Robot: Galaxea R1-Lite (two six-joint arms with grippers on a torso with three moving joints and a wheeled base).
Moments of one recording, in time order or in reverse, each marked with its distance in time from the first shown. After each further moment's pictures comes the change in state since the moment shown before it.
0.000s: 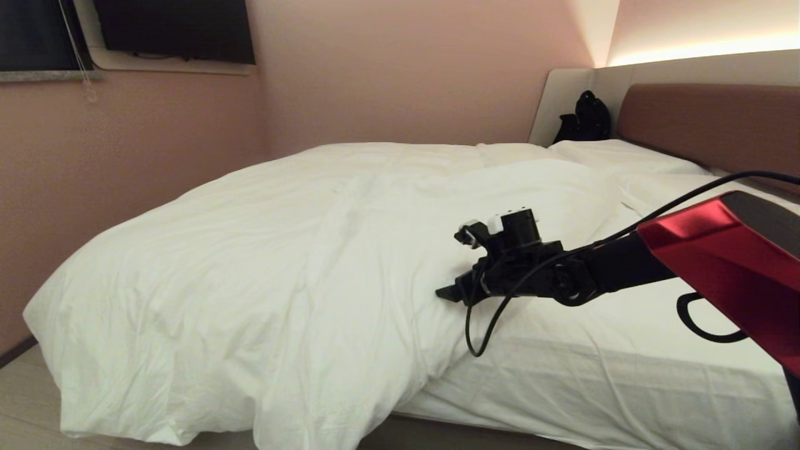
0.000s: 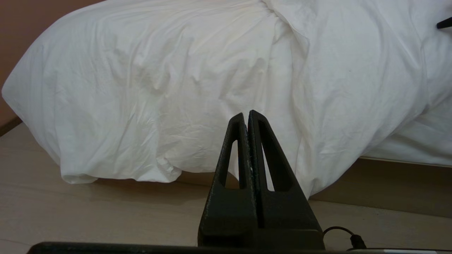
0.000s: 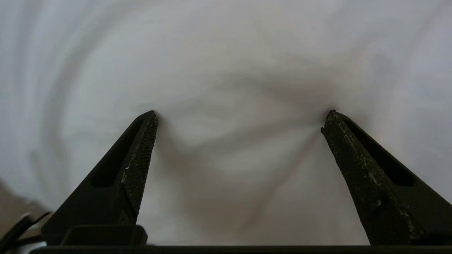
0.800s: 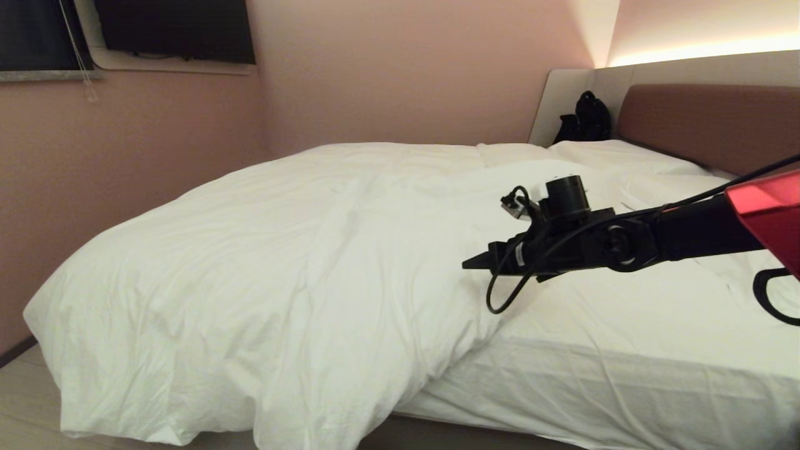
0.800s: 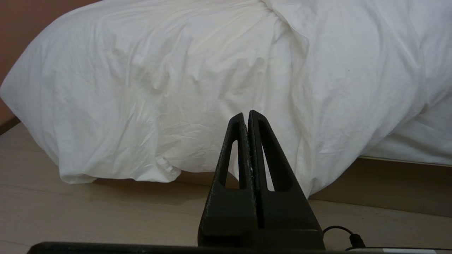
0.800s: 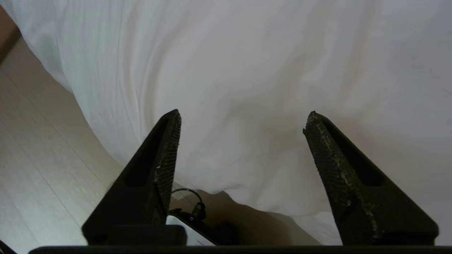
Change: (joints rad) left arm -0.001 0.000 0.000 0.000 0.000 0.000; right arm -0.098 -0.135 -0.016 0.194 0.216 0.343
